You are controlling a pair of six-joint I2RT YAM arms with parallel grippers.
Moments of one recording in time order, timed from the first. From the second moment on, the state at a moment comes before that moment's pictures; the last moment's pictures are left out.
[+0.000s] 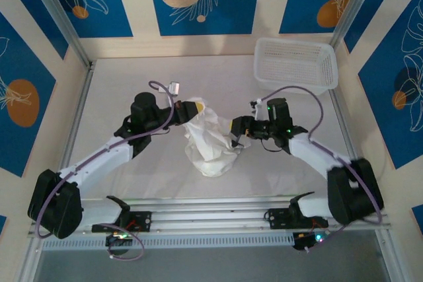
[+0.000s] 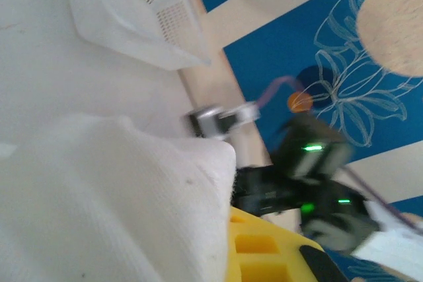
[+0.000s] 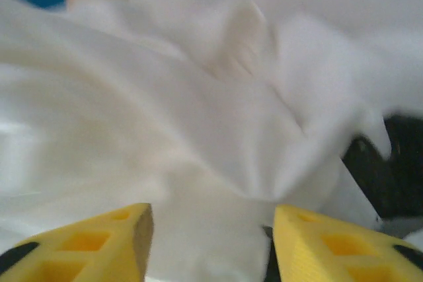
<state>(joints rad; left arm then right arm) -0.52 1.25 0.80 0.27 0.59 -0.91 0.33 1.25 0.67 -0.02 -0.65 0.61</state>
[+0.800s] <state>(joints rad) -0.54 1.20 0.80 0.13 0.58 -0.79 0.55 1.45 0.87 0.13 -0.61 0.71</state>
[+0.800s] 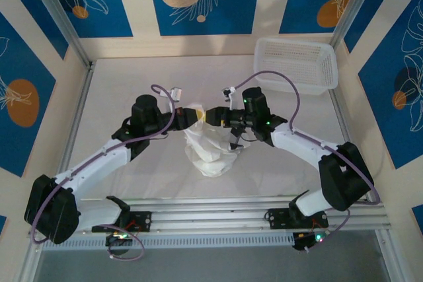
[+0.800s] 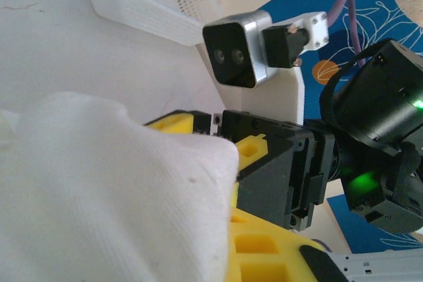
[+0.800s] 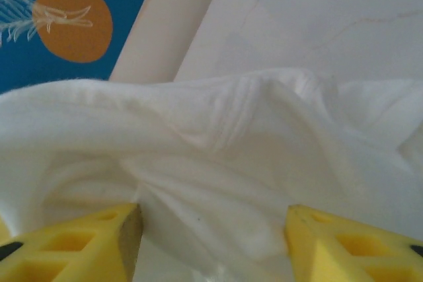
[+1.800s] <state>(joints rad) -0.53 1.22 0.78 0.11 0.46 -0.71 0.49 1.24 0.79 0.19 -0.70 1.21</state>
